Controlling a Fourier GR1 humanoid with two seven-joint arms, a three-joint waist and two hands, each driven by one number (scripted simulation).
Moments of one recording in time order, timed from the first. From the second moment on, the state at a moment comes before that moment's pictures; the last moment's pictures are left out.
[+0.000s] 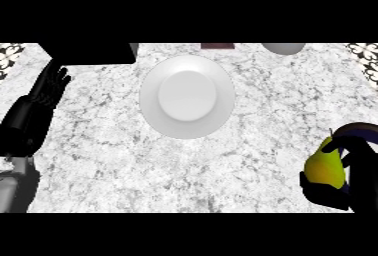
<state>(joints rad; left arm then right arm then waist) -0.22 0.37 0.05 -1.62 0.12 0.00 0.09 0.07 -0.47 0.27 -2.07 0.96 -0.01 0.92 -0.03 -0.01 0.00</state>
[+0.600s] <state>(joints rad) -0.27 0.33 0.04 -1.58 0.10 -0.02 0.09 -0.30 -0.15 0.47 -2.09 1.12 0.07 1.02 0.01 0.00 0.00</state>
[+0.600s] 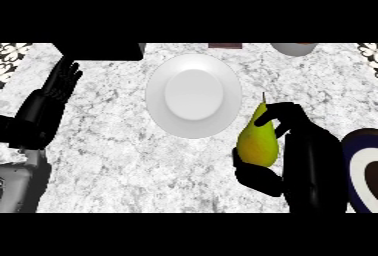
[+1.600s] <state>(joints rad) -0.30 0.30 0.04 -1.57 0.07 -0.04 0.10 -0.95 0.00 0.28 -1.05 0.90 -0.28 0.90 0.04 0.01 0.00</state>
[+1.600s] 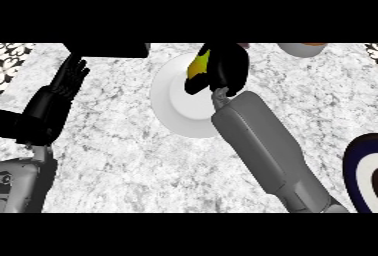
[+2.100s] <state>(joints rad) -0.34 0.28 0.03 -1.58 0.06 -0.05 0.12 -1.09 0.00 0.25 -0.62 0.71 -0.50 0.77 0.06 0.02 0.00</state>
